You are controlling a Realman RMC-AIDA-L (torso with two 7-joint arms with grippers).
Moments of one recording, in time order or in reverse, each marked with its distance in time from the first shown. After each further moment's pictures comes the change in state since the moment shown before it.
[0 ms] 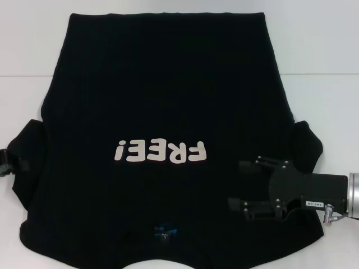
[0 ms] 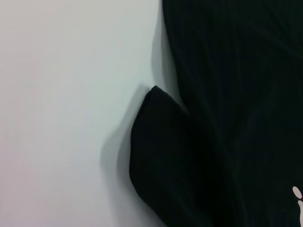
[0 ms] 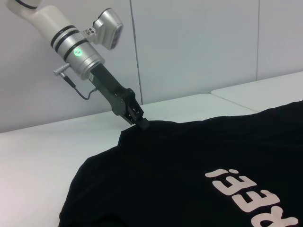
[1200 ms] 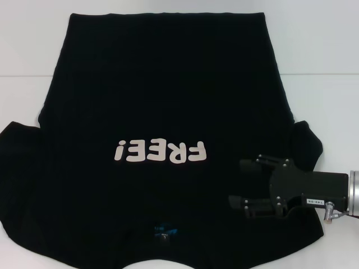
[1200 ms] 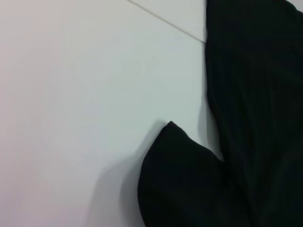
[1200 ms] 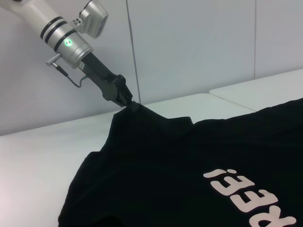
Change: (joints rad) left arm 0.046 0.034 -0.021 0.102 0.001 0.014 -0.052; right arm 0.003 -0.002 0.000 -0.007 0.000 -0.002 0.026
